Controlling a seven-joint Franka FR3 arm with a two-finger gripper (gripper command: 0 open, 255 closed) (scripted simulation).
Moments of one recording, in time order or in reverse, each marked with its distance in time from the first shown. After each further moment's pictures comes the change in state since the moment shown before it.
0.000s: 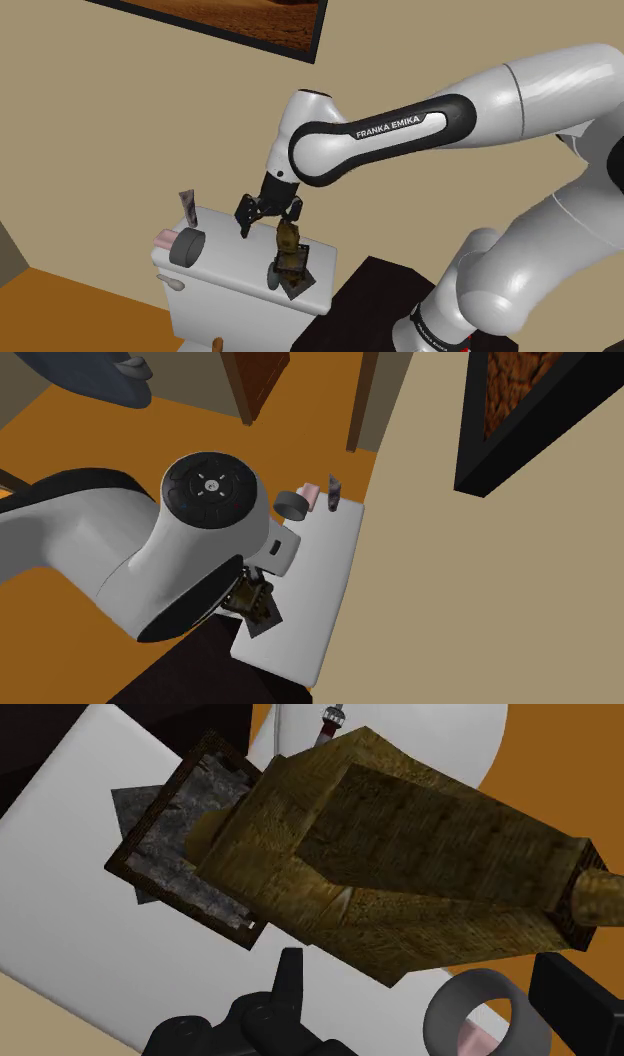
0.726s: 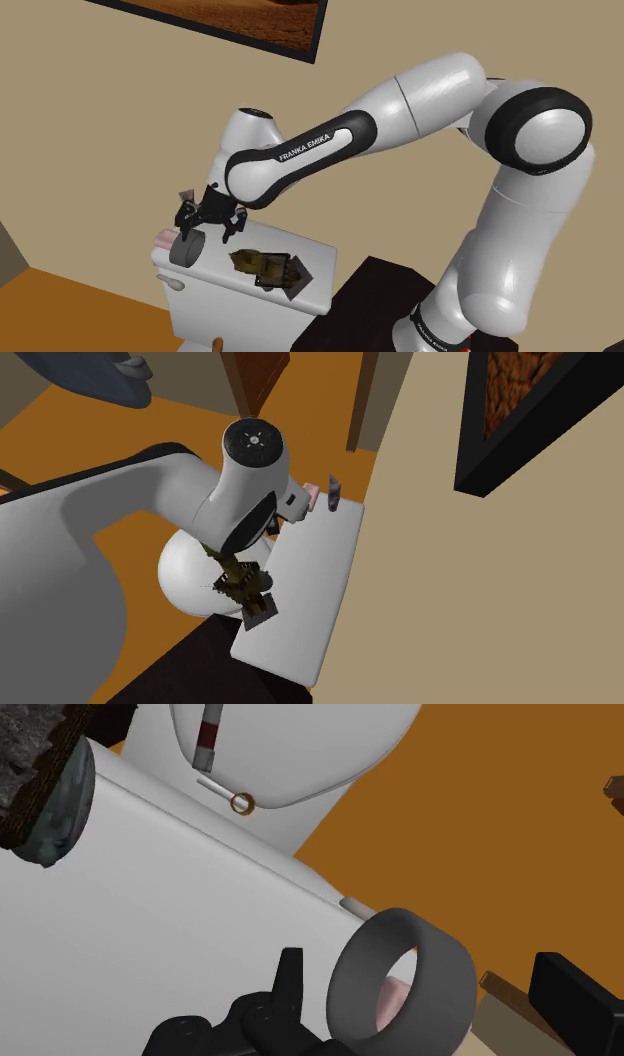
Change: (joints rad) arm 0.046 0.421 0.040 0.292 -0.143 0.245 0.268
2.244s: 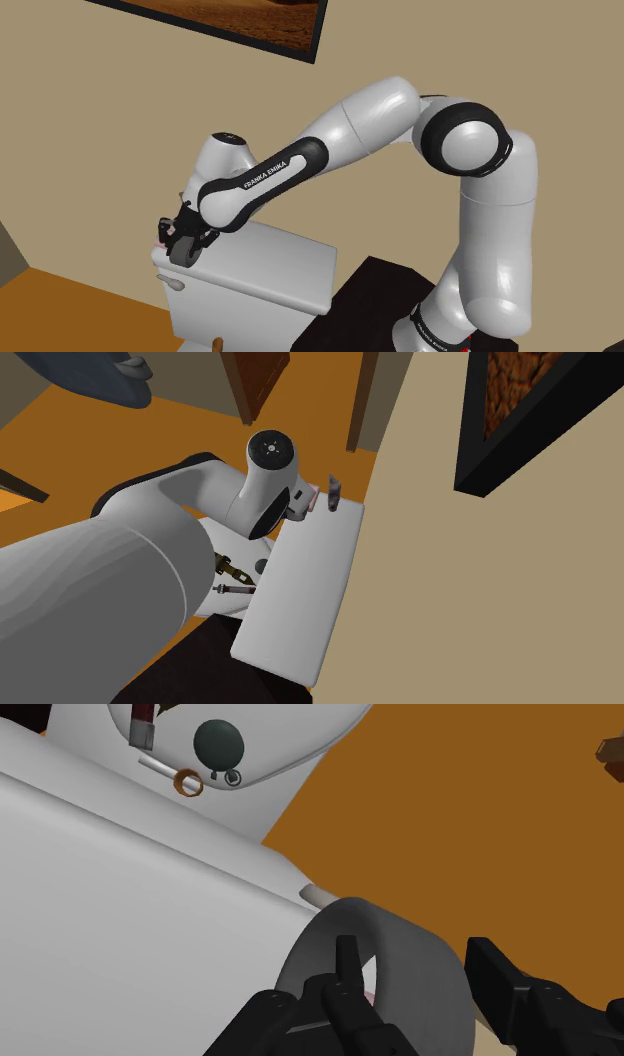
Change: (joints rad) arm 0.072 0.254 -0.046 0.169 -0.090 0.133 0.114
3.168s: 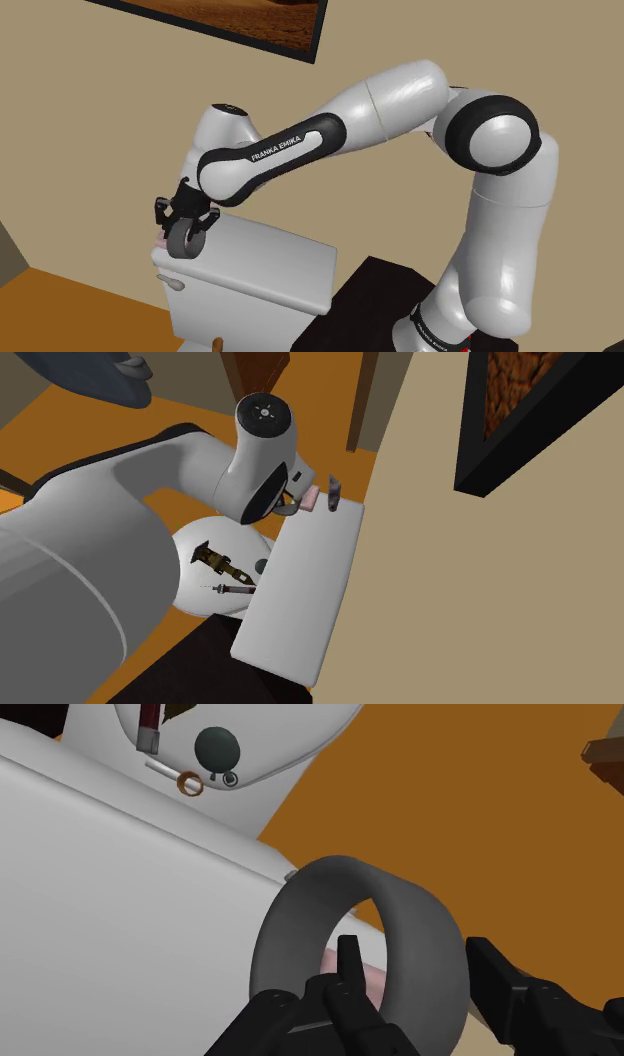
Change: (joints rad) arm -0.010 -0.101 0.008 0.030 0.009 -0.129 0.019
